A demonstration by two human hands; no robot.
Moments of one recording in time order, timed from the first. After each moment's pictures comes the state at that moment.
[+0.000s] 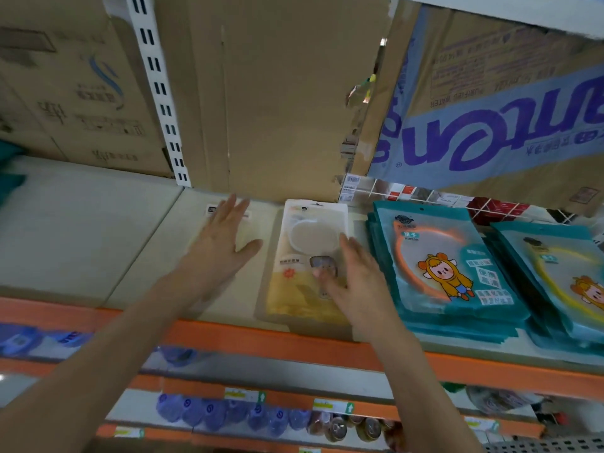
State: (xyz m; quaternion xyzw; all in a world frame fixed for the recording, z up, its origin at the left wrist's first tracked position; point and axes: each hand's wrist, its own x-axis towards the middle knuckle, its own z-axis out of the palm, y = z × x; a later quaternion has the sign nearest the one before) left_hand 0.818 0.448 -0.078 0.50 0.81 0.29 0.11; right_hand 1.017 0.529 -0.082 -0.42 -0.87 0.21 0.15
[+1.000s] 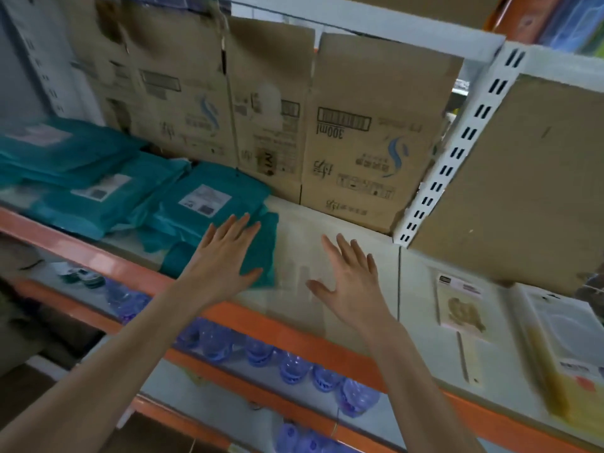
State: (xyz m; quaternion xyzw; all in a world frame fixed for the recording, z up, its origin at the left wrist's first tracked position) left_hand 0.488 0.192 -0.071 0.47 0.87 0.12 0.02; right_hand 0.647 0.335 -0.067 -0.27 -0.96 0.11 0.06
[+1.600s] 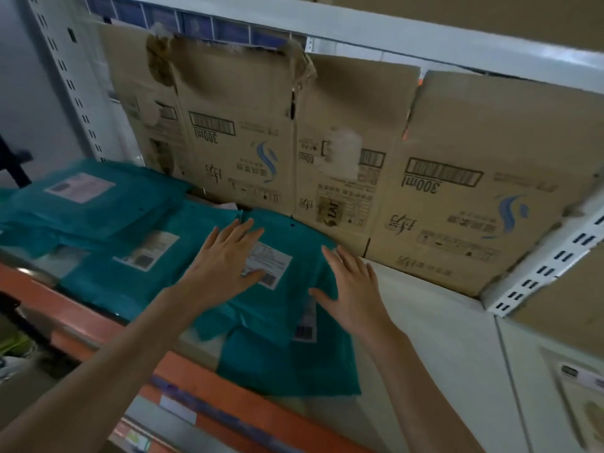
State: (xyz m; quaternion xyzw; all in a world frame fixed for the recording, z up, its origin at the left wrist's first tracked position) left_hand 0.308 0.190 -0.063 0.46 0.88 0.12 0.04; right_hand 0.465 0.341 -0.077 -0.23 -0.96 0.13 0.05
